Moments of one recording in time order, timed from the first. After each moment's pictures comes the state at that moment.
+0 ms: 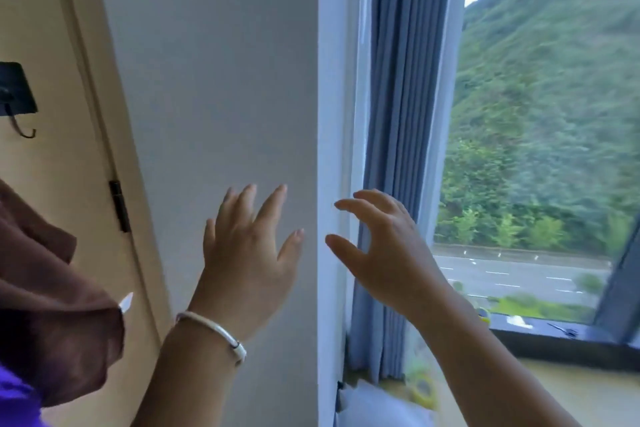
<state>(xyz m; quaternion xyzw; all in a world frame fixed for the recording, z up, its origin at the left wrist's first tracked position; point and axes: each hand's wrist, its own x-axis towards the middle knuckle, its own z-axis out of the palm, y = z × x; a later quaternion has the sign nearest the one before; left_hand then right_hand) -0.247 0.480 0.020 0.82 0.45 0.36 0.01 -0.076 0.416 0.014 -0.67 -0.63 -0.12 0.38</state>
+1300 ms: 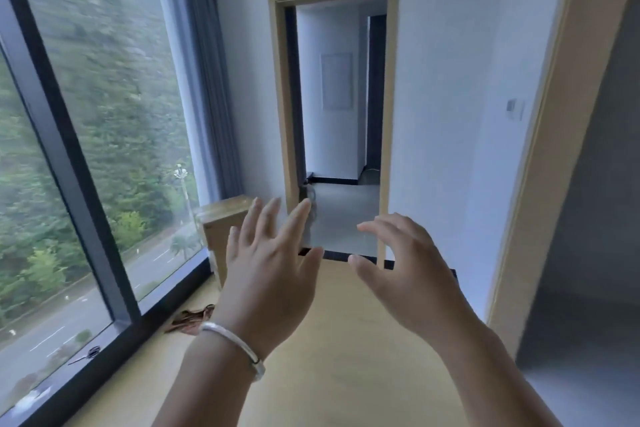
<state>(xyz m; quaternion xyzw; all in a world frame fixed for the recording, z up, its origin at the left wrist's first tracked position) 0.315 -0.187 -0.005 0.91 -0.26 0.22 0.22 0.269 -0.364 -0.032 -0.91 0.01 -0.33 0.26</state>
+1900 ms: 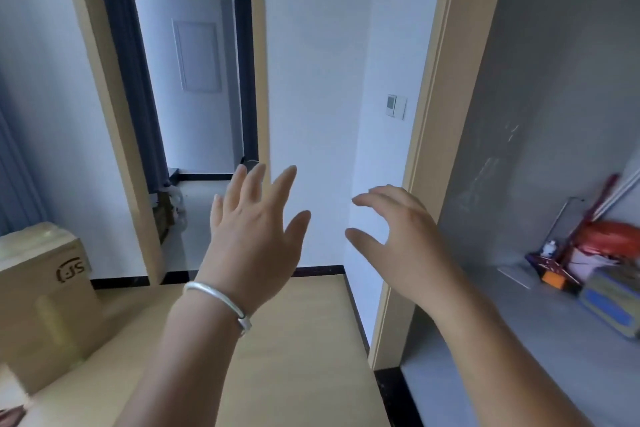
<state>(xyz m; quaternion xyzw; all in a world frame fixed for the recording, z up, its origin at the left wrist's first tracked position) 0.572 -0.474 -0.003 0.84 -0.41 0.17 0.30 0.447 -0.627 -0.019 -0.90 0.18 -0.36 0.14</state>
